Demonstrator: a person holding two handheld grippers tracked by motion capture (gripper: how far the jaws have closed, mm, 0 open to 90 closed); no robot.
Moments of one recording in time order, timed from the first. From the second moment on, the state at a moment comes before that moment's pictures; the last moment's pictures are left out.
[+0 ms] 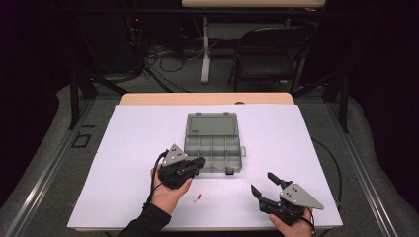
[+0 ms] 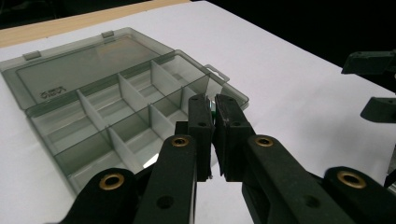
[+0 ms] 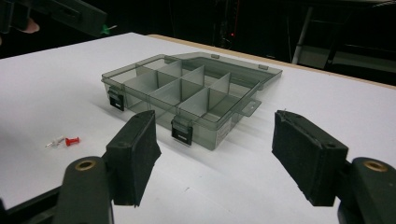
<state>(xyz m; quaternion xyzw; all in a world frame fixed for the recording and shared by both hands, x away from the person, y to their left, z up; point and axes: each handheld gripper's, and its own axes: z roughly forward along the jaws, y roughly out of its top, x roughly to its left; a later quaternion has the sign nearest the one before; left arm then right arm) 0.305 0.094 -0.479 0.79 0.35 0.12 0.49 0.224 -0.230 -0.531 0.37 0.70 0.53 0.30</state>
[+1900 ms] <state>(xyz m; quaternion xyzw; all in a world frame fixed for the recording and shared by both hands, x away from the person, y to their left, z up) 0.362 0.004 -0.527 0.83 0.35 0.07 0.44 0.226 -0.233 -0.531 0.38 0.69 0.54 0.30</state>
